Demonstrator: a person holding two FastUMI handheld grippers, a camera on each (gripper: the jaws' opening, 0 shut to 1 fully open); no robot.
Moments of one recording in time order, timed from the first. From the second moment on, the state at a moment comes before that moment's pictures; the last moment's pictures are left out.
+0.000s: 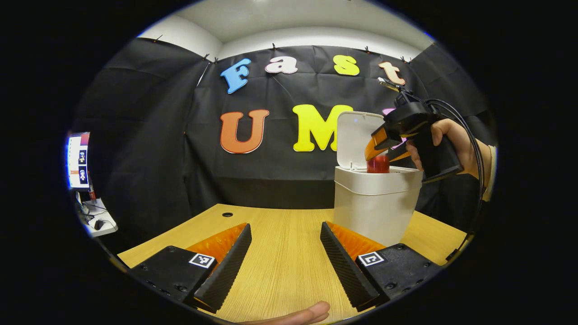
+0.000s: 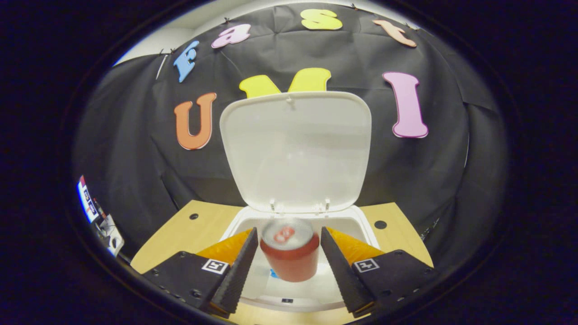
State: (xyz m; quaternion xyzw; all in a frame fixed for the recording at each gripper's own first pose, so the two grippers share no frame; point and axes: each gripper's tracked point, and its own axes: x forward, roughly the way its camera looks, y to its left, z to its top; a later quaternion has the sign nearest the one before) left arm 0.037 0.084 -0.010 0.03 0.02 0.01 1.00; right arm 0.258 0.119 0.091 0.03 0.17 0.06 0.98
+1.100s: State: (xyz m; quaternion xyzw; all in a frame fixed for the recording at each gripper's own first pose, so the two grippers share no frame) left arm 0.031 0.075 -0.006 0.02 0.02 -0.01 1.00; right arm 0.293 0.112 0.272 0.01 -0.03 0.02 1.00
